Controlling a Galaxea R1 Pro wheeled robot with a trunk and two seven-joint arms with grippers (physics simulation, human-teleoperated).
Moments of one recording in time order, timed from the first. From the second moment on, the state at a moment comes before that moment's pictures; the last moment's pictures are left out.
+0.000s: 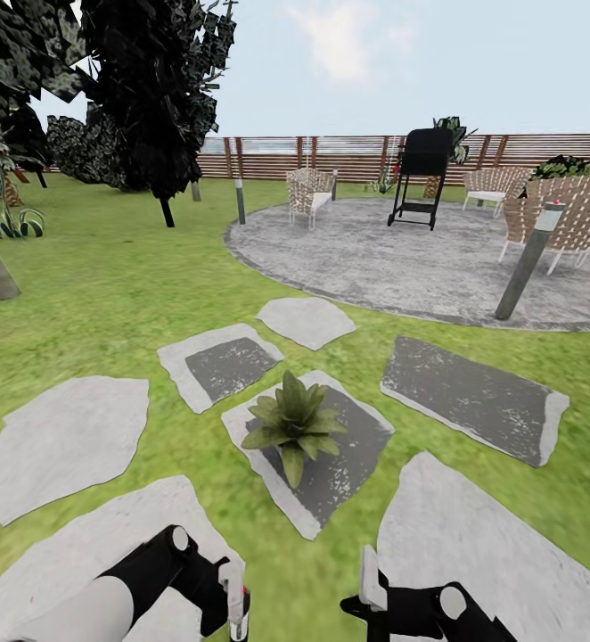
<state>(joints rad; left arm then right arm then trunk) -0.65 0.02 -0.29 -0.33 -0.68 -0.07 -1.04 -0.37 -0.07 0.08 -0.61 0.60 -0.43 0.90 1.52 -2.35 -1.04</state>
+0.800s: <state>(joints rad) -0.65 -0.03 -0.30 -0.37 -0.77 -0.05 -1.03 -0.38 -0.01 0.08 -0.61 0.60 -0.42 0.90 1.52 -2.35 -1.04</state>
